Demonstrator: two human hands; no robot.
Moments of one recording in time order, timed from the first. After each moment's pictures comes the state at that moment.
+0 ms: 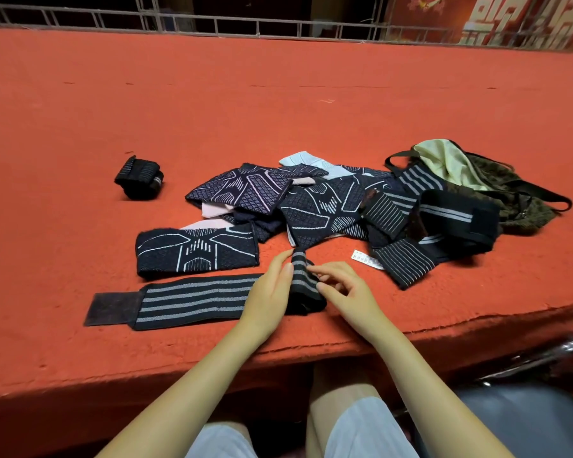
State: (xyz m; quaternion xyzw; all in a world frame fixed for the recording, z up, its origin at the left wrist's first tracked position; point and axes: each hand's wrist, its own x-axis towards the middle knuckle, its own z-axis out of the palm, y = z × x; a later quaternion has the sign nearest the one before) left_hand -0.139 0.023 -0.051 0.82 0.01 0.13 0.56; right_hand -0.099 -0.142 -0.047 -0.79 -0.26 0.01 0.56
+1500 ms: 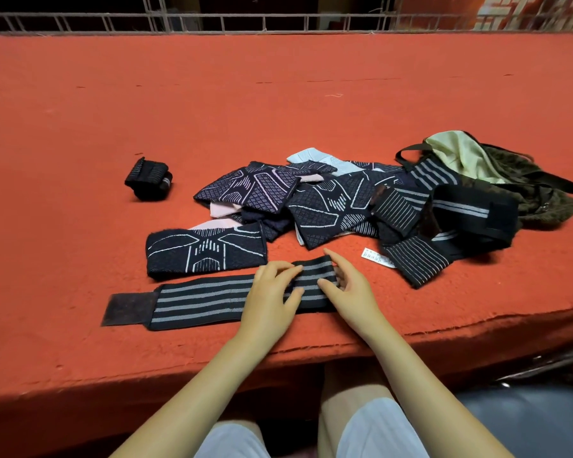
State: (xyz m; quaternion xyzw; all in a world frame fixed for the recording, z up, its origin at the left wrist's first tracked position) left_hand -0.149 0.032 -0.053 0.92 -0.02 0.22 0.33; right_hand -0.097 -0.121 -0.052 -0.79 -0.15 0.04 0.60
